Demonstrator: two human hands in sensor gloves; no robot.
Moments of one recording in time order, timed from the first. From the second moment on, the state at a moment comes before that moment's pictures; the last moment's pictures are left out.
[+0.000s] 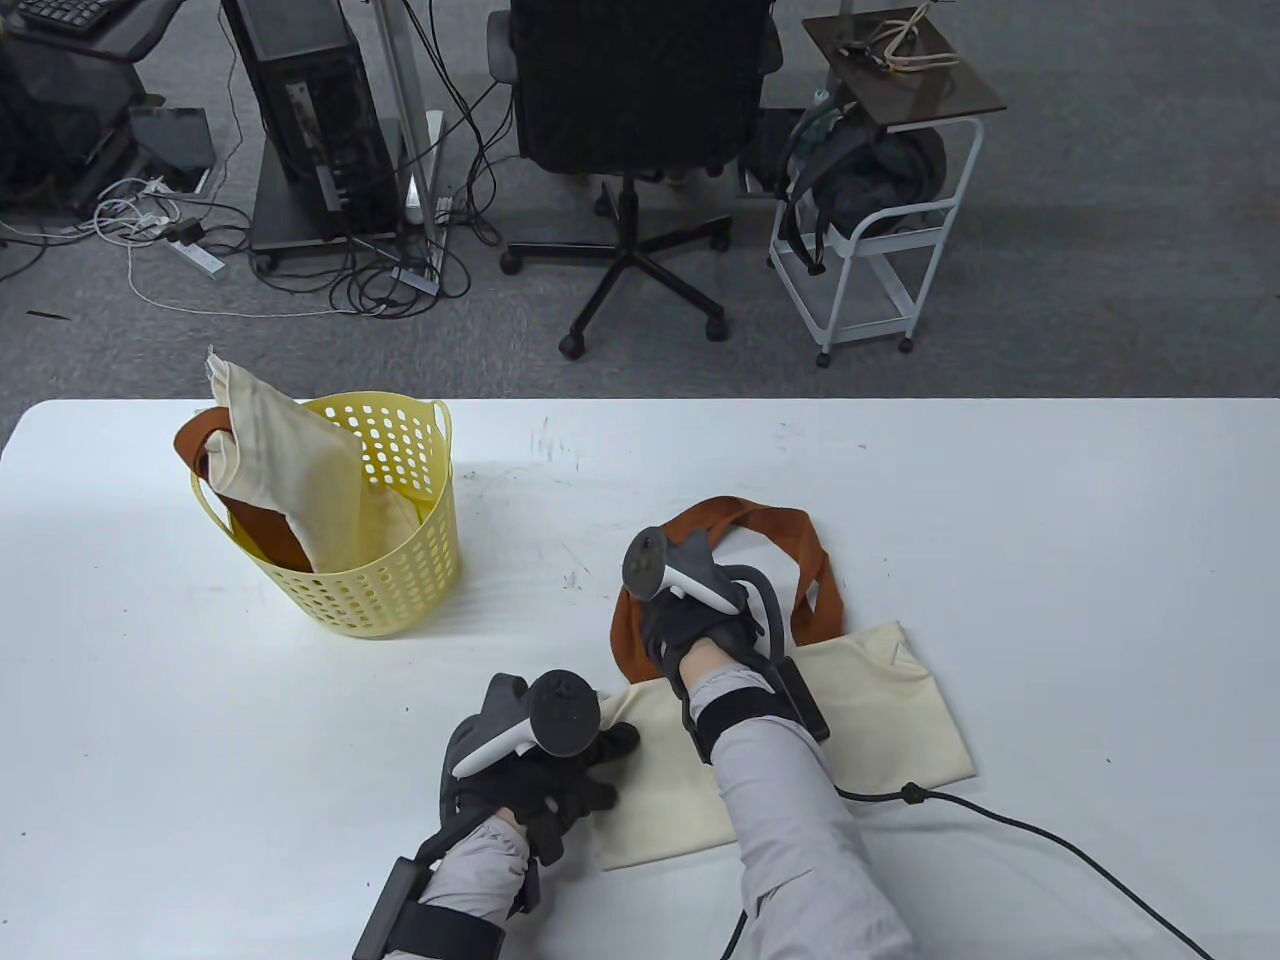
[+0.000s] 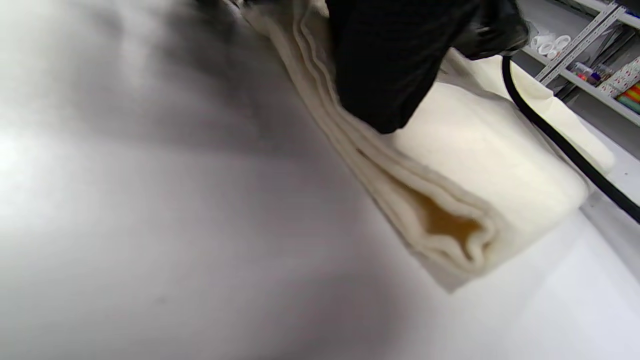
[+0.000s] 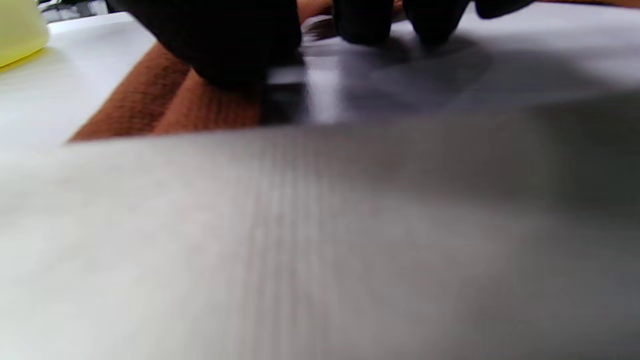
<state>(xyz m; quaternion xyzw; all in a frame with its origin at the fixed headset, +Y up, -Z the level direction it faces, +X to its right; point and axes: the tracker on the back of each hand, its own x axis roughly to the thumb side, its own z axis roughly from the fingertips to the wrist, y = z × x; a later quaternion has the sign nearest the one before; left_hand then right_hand) -0.127 -0.764 -0.307 -0.28 -0.18 0.14 0.93 0.027 -0.769 -0.452 0.05 0.21 0.97 0.07</state>
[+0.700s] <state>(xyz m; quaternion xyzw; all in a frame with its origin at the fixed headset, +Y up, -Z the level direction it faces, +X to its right) -0.130 -0.765 -0.309 -0.28 -0.17 0.16 0.93 0.221 -0.699 -0.442 -0.12 0.15 0.89 0.42</state>
